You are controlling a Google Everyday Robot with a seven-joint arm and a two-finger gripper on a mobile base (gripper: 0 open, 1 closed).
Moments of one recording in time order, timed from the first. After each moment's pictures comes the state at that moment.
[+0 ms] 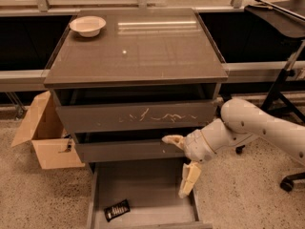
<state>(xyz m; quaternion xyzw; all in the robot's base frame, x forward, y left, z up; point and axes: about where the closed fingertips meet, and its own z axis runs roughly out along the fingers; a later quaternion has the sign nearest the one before) 0.457 -0.069 0.642 -0.68 0.60 0.34 0.26</state>
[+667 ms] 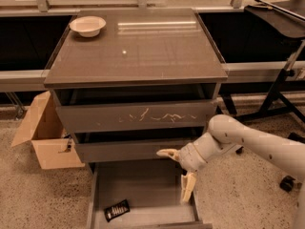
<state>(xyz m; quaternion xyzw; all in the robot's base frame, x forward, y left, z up) 0.464 -0.063 0.547 -0.72 0.53 0.38 0.25</state>
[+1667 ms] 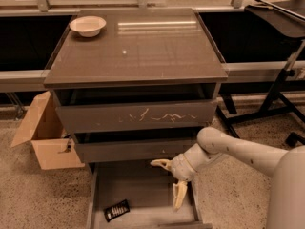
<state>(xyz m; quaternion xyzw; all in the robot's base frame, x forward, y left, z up) 0.464 -0.045 0.474 -0.72 0.51 0.39 0.24</state>
